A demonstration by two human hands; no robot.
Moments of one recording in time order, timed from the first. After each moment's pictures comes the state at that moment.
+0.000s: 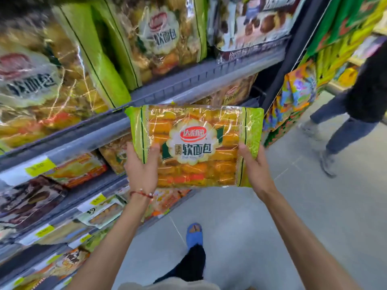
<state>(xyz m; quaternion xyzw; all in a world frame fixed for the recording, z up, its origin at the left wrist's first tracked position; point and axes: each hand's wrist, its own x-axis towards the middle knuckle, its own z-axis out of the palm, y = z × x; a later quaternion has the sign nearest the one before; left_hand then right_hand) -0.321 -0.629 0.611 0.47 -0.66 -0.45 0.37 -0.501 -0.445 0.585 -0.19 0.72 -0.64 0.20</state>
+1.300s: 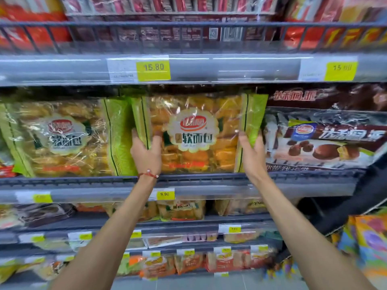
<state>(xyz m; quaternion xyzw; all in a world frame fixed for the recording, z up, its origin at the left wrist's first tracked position) -0.509 -0.757 0.725 0.59 -0.49 -0.28 0.57 -0.729 -0.688 0.722 -0.42 0.63 -0.59 0.28</state>
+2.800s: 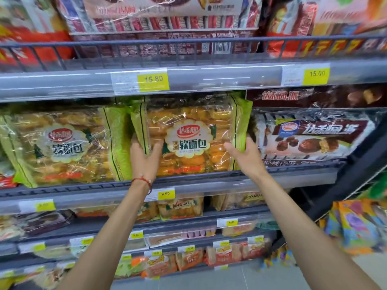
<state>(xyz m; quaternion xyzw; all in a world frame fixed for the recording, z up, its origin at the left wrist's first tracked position) -0.489 -0.754 0.726 0.56 -0.58 -0.32 0.50 -0.738 -0.677 0.722 -0.47 0.69 -0.48 0.27</state>
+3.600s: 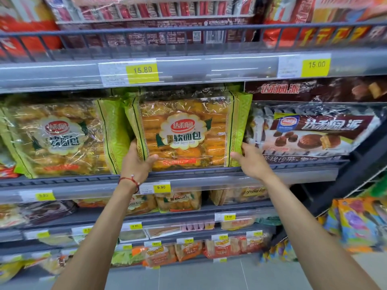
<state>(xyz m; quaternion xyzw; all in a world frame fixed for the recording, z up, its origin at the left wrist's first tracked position) -0.477 -0.734 0.722 0.63 -0.63 -0.29 0.35 -0.773 -0.674 0.702 -0.55 0.72 -0.33 0.25</state>
